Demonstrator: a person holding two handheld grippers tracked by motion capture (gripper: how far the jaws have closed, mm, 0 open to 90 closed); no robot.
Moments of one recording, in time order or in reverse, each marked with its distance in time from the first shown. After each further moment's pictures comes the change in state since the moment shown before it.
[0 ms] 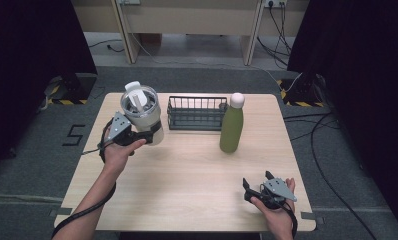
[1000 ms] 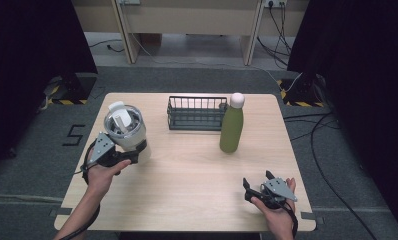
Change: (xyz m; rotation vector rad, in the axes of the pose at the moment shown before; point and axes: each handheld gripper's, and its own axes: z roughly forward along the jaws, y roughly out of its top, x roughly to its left) left arm -0.004 -0.027 -0.064 0.030 0.014 -0.028; right arm -0.001 0.001 -0.001 -0.002 0.000 -0.001
